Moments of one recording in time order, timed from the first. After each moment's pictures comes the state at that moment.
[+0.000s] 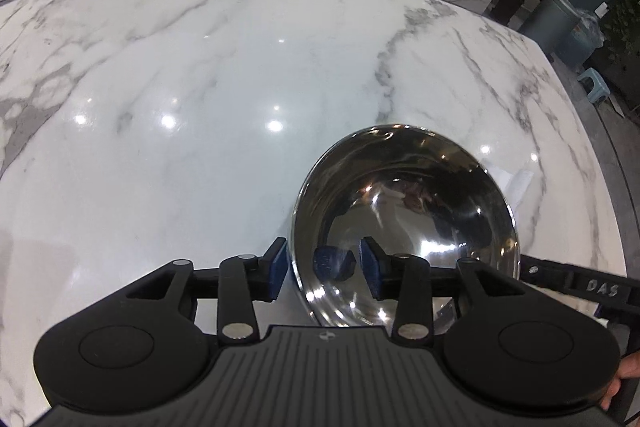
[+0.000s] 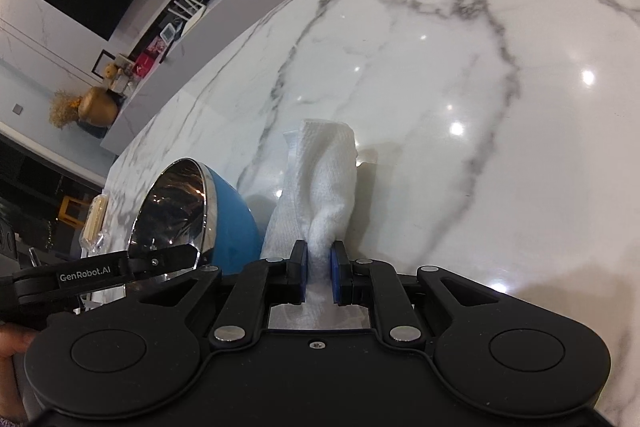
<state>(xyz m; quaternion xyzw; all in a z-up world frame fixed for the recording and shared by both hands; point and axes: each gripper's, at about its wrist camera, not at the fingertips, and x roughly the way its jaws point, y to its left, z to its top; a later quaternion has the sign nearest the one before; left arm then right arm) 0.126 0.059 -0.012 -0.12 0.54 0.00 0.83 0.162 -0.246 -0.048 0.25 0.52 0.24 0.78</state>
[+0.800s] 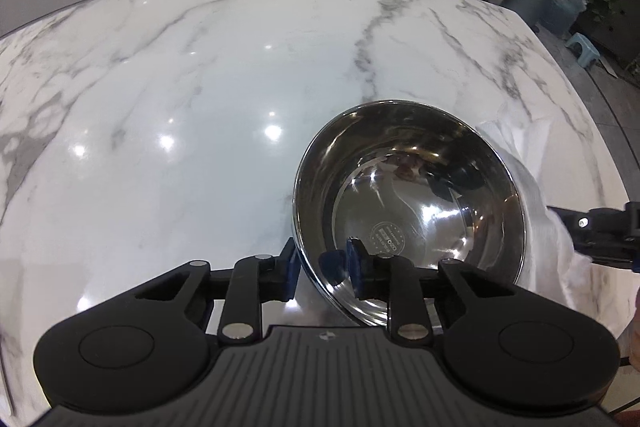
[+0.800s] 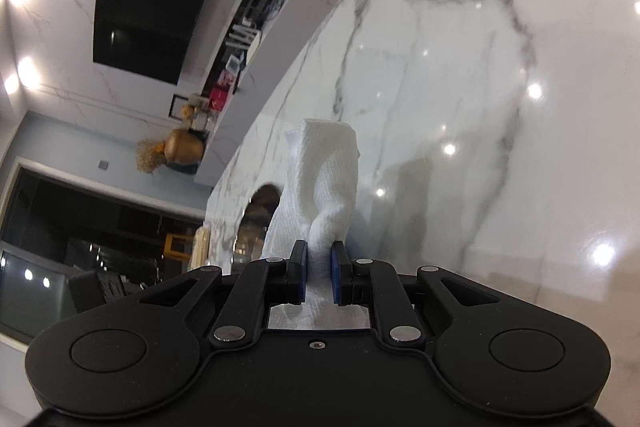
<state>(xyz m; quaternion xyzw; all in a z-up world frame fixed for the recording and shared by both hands) 0.118 0.042 -0.011 -0.06 0.53 -0.03 0.85 0.169 -0.272 -0.046 0.38 0.51 0.32 0.71</state>
